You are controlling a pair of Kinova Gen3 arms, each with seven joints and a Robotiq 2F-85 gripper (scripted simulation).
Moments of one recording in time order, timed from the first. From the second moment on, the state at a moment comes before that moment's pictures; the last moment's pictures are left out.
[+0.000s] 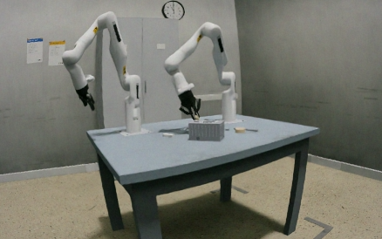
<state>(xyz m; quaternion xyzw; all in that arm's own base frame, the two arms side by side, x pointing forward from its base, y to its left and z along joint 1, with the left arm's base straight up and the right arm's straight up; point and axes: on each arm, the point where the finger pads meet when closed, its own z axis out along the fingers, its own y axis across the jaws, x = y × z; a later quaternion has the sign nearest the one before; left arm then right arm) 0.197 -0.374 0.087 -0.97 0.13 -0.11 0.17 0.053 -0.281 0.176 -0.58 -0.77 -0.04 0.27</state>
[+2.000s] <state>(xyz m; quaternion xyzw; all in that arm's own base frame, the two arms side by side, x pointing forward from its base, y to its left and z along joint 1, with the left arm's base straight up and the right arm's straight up) 0.197 -0.374 0.141 -0.97 0.13 -0.11 0.17 0.053 -0.281 0.176 -0.58 -0.77 -0.04 0.27</state>
